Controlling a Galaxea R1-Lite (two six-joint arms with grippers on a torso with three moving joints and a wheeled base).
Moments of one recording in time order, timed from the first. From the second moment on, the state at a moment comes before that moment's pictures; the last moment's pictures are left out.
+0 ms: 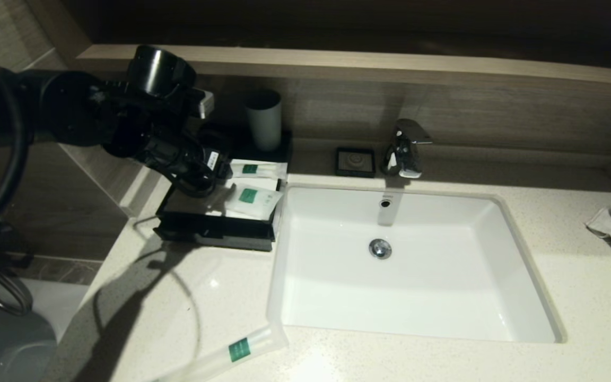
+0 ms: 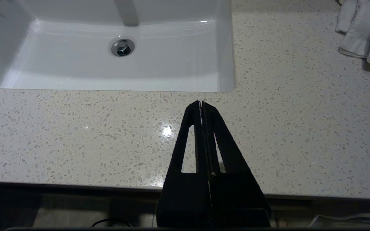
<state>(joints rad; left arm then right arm) -0.35 1.88 -1.74 0.43 0.24 0.10 0.00 0.00 0.00 0.00 -0.01 0.04</state>
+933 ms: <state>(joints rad) -0.35 1.90 -1.77 0.45 0.25 0.10 0.00 0.00 0.00 0.00 -0.01 0.04</state>
